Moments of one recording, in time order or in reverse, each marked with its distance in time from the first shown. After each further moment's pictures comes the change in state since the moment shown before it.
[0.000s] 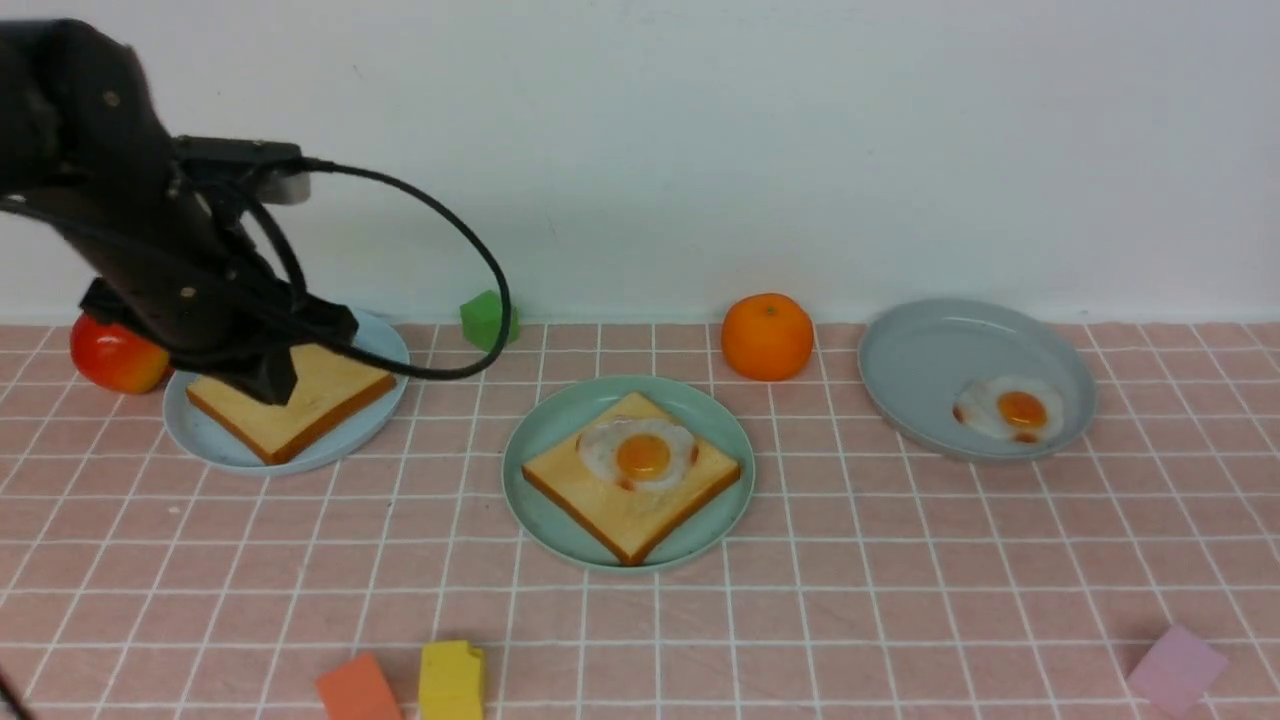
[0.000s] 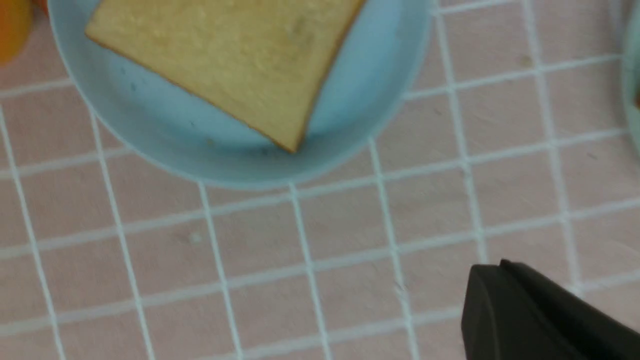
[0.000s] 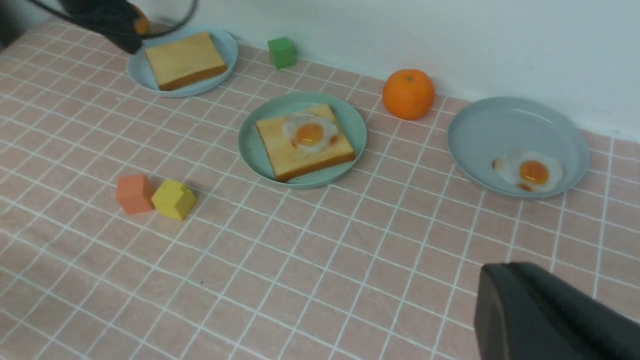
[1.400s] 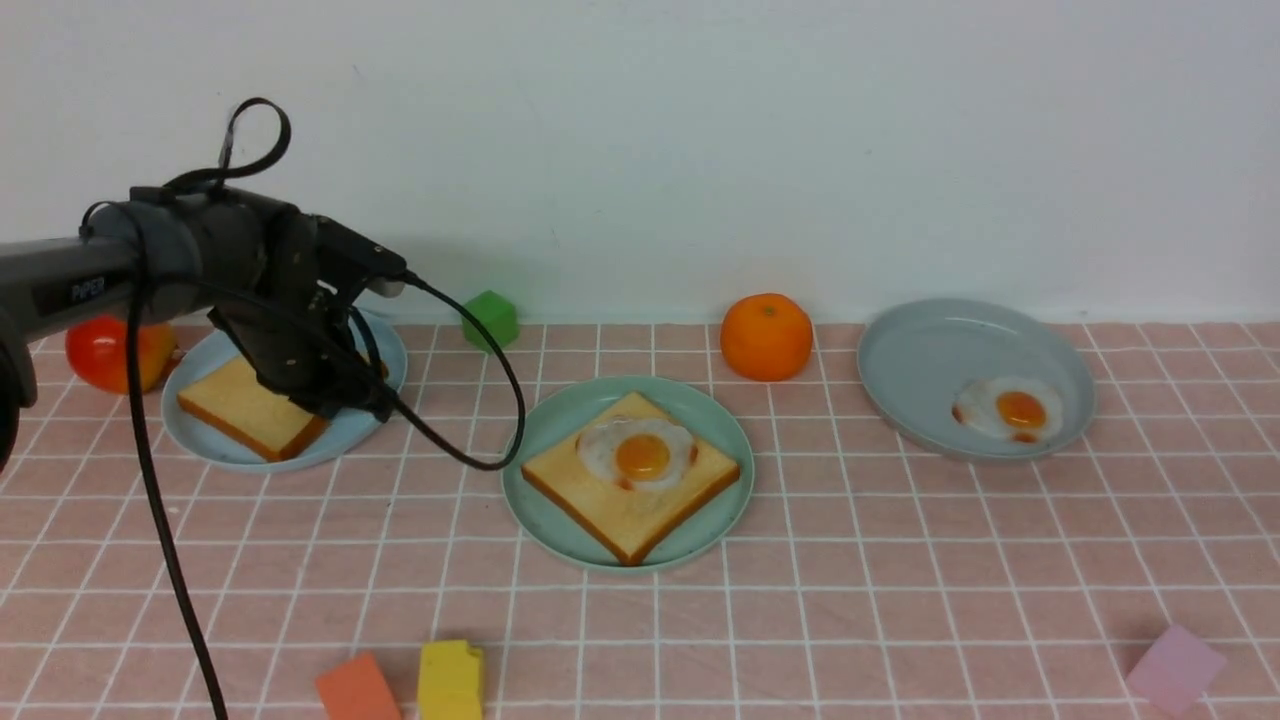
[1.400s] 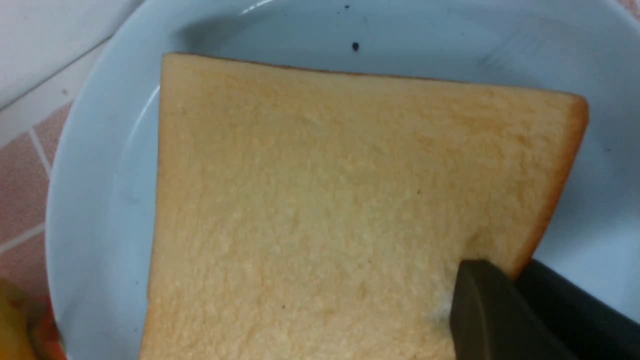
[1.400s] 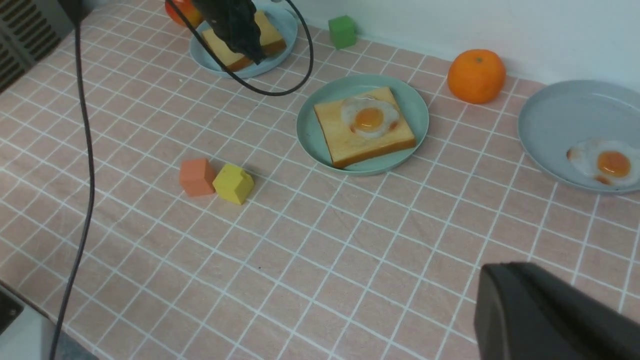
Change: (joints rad) right arm 0.002 0.076 0.003 0.109 -0.005 -0.015; left arm -0.001 0.388 -0.163 0.249 -0.287 0.114
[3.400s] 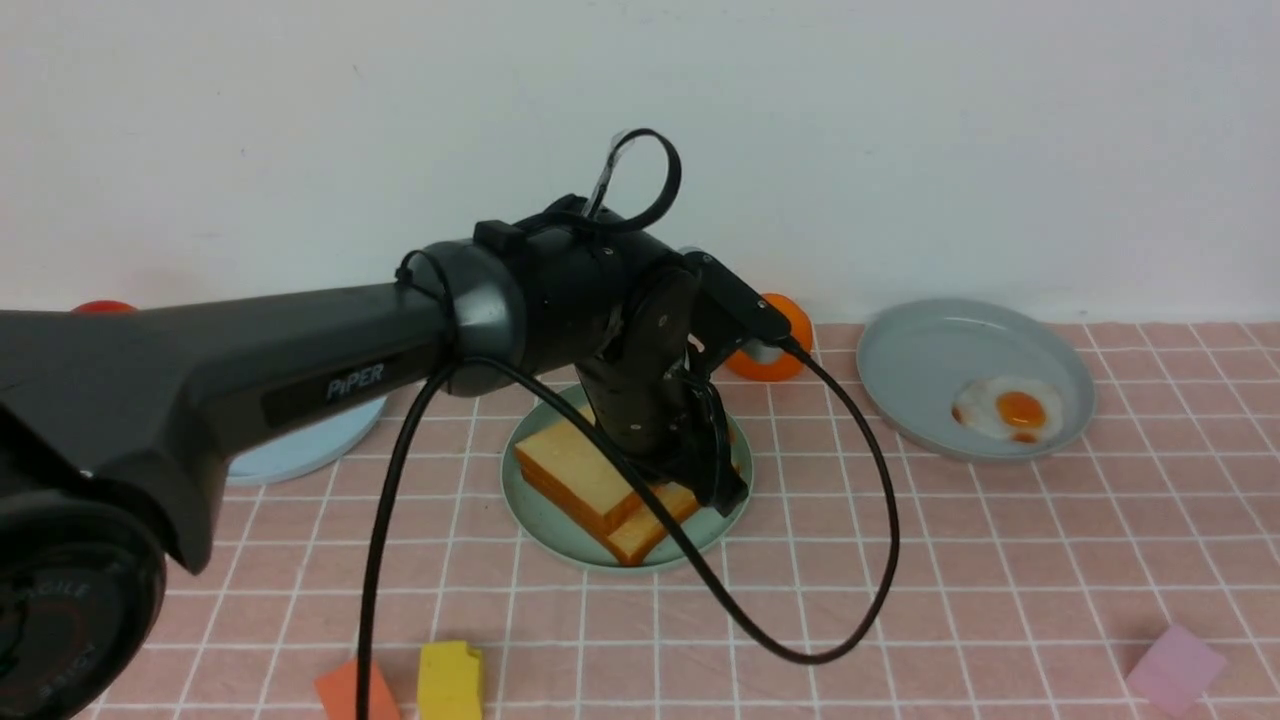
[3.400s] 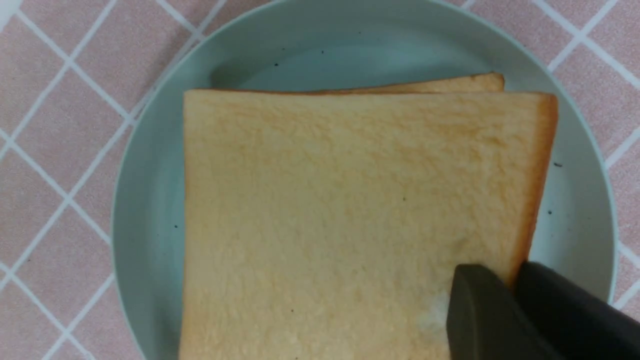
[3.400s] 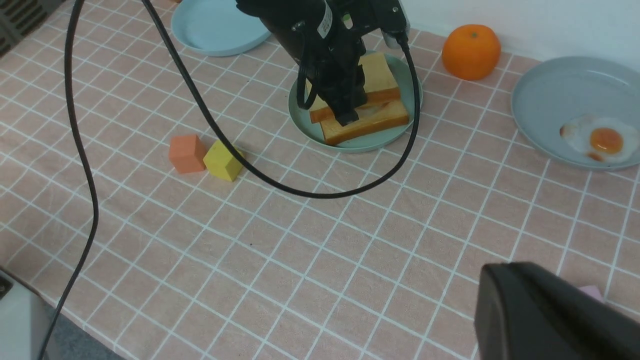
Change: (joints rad) right arm 0.000 -0.008 0.000 -0.023 0.045 0.000; left arm -0.545 -0.125 0.008 -0.072 0.095 -0.097
